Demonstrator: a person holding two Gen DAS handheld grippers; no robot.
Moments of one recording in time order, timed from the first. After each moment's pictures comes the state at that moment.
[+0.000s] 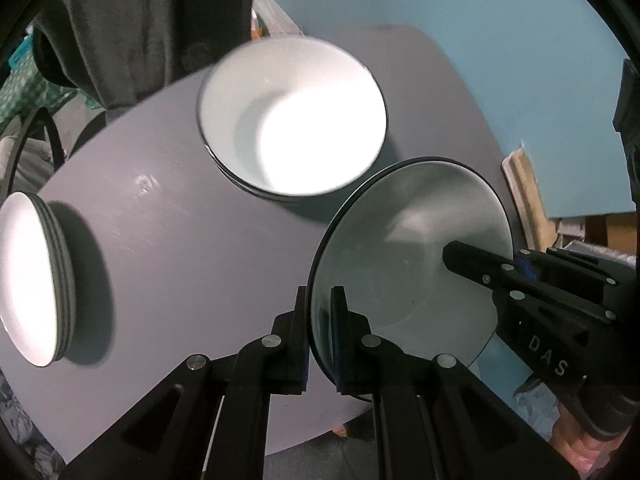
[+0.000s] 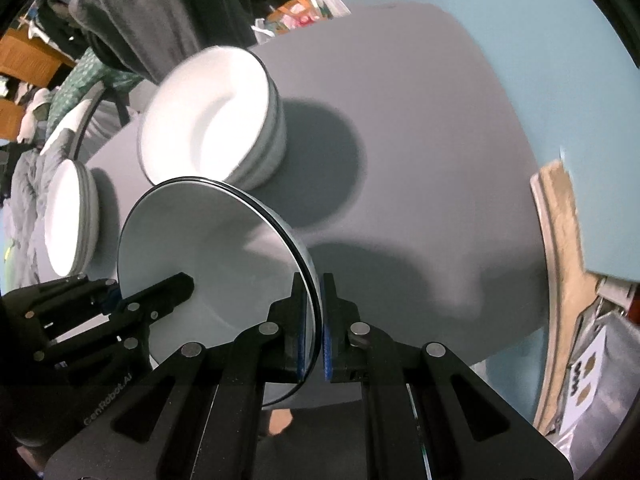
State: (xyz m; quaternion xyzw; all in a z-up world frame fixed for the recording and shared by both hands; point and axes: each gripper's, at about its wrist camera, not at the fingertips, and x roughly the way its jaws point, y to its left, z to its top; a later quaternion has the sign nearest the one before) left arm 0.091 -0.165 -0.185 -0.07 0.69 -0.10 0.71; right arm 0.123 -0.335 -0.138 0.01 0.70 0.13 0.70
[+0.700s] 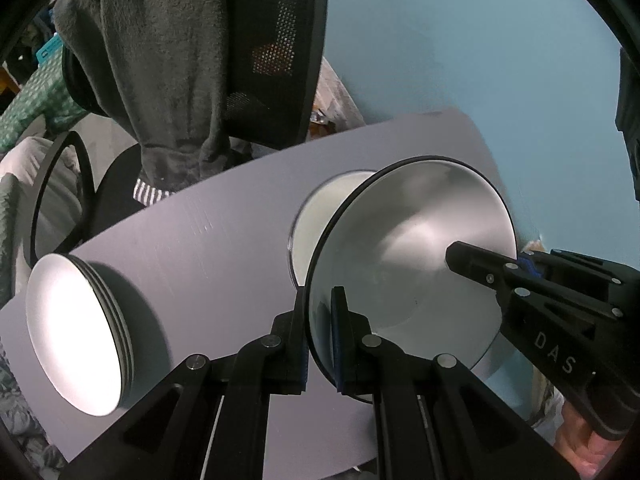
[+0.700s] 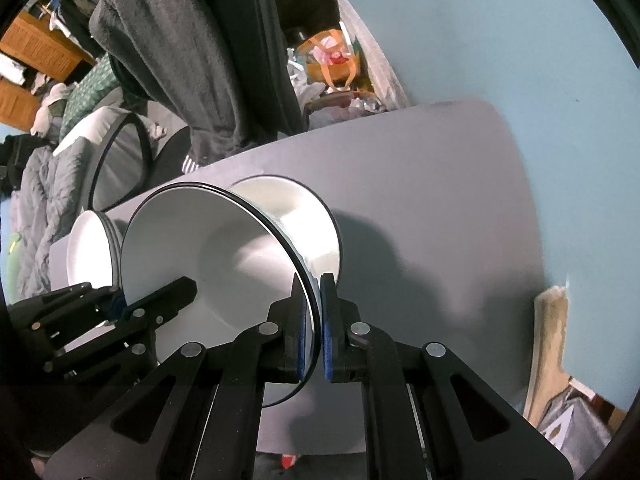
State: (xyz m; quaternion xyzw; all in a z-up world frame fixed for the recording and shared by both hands) left arm 0.166 -0.121 -0.176 -0.08 0.66 -0.05 0.74; right arm 0.194 -0.292 -0.130 -0.01 0.68 0.17 0.72
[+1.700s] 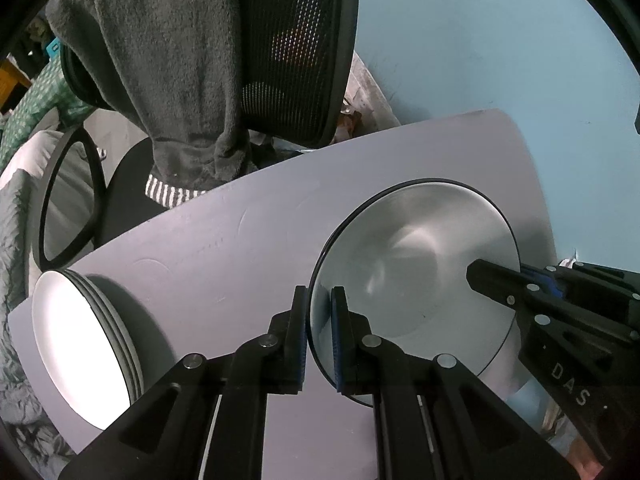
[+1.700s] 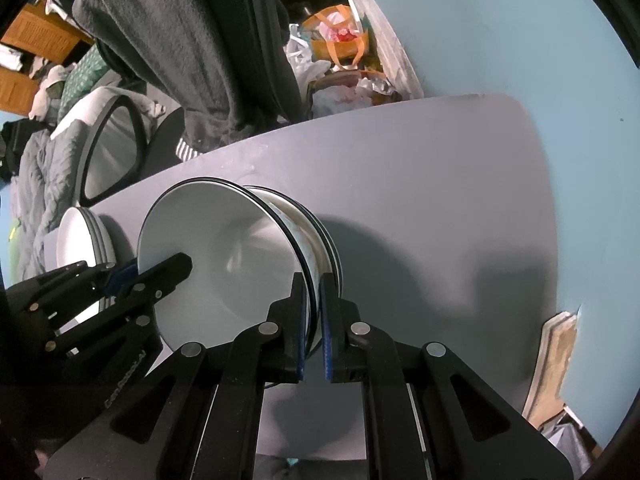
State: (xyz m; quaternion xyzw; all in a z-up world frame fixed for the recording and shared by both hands) left arm 0.192 -0.116 -0.200 -0.06 0.69 -0.02 0.73; right arm 0.217 -0.293 -0.147 -0.03 0.71 0.18 0.68
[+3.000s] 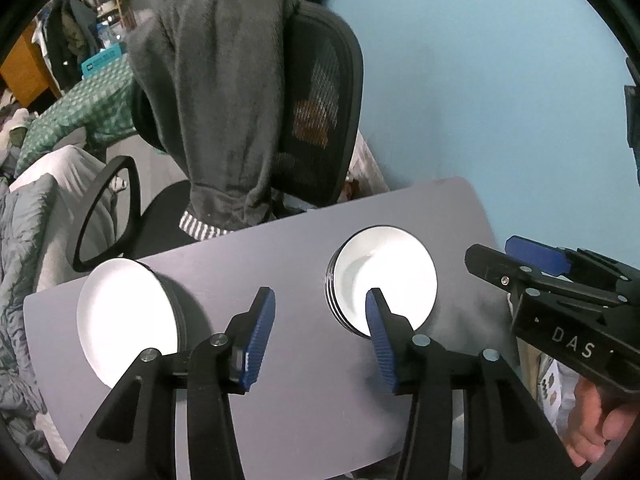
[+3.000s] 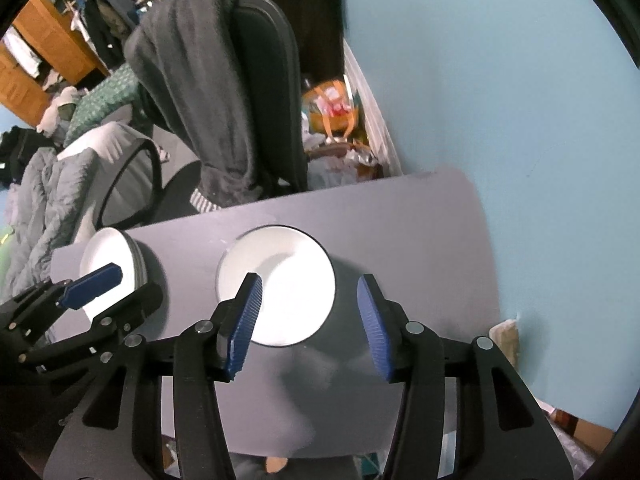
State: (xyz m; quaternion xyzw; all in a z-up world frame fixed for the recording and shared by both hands) left arm 0.138 -0.084 -0.084 -0.10 0.58 0.01 0.81; right arm 0.188 -0.289 -0.046 -0.05 0.61 0.18 0.77
